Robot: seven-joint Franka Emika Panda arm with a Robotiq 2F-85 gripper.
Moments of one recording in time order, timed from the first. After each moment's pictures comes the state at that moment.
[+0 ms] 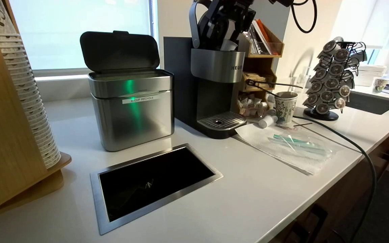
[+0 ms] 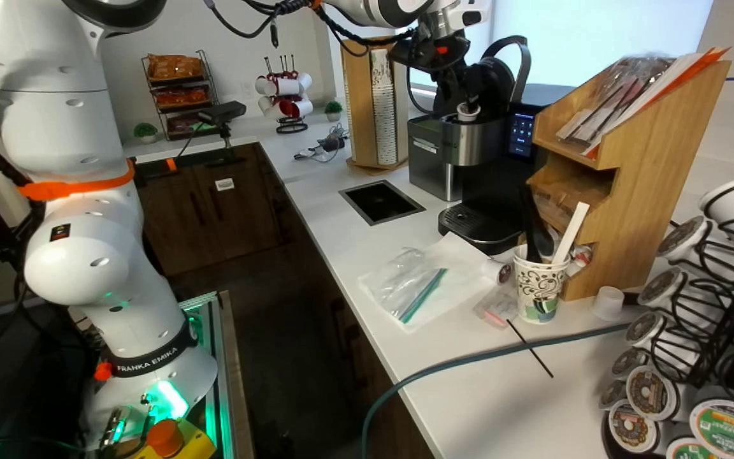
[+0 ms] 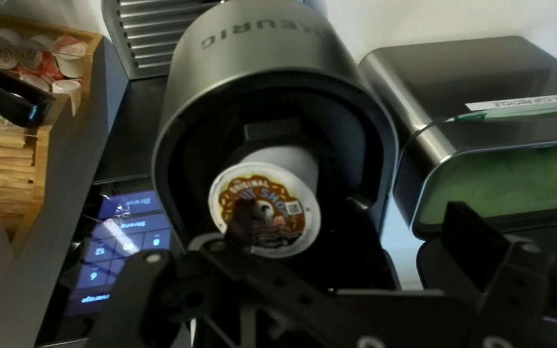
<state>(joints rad) 0.06 0.15 0.06 -1.68 0.08 2.27 0.08</state>
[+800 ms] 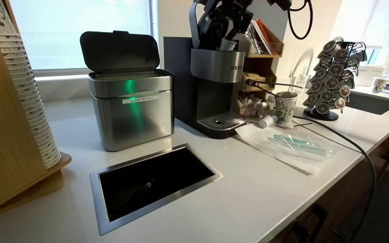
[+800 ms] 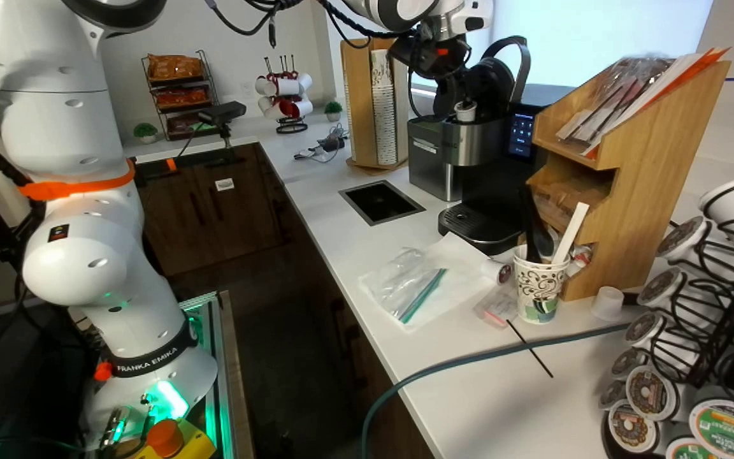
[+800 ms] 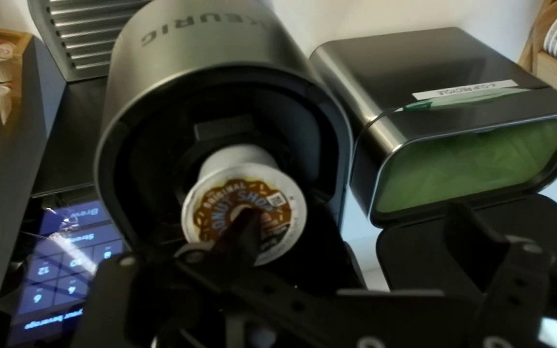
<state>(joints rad) 0.04 0.16 0.06 -1.68 0.26 2.28 -0.03</state>
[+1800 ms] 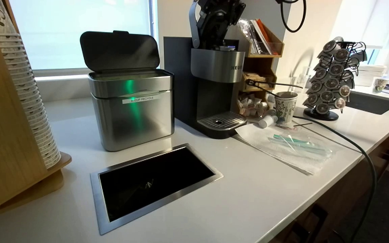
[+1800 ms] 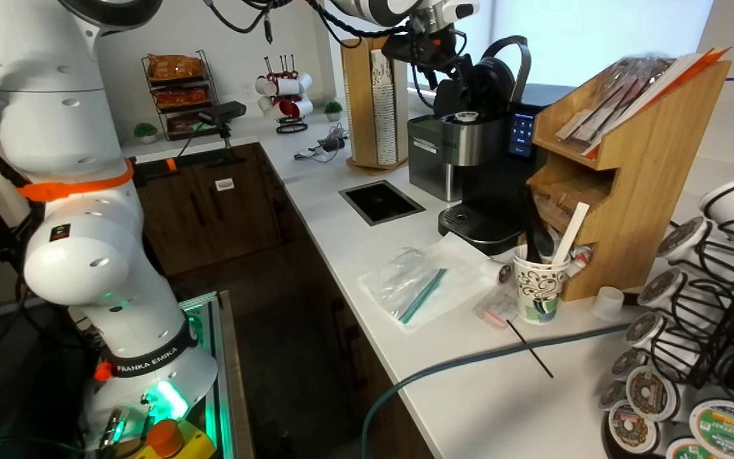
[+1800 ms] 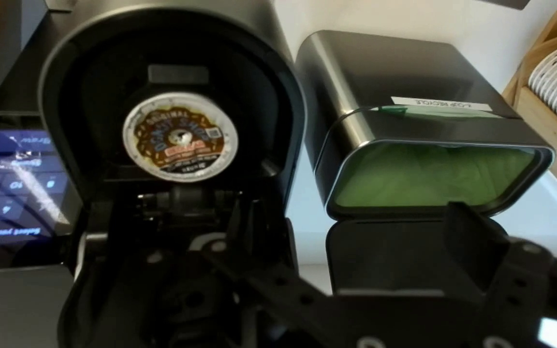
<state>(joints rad) 0.06 0.13 0.10 -1.69 0.19 2.32 -0.14</state>
